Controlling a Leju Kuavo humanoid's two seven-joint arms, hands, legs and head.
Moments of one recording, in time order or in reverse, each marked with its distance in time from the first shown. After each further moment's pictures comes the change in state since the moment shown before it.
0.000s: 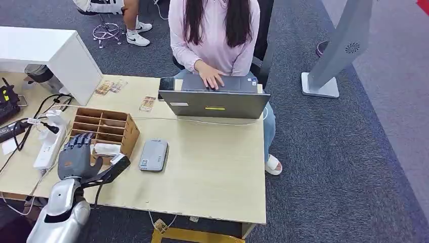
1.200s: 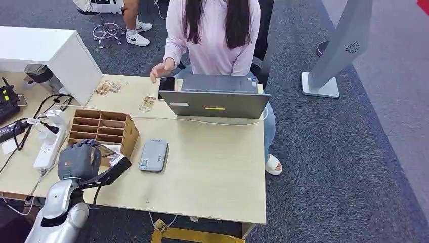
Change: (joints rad) left arm 0.050 -0.003 -0.001 -0.131 0.084 -0.048 -0.049; right arm -0.001 0.003 -0.026 0.000 0.000 -0.014 -0.002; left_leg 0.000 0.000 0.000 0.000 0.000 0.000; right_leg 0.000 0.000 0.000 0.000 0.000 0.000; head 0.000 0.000
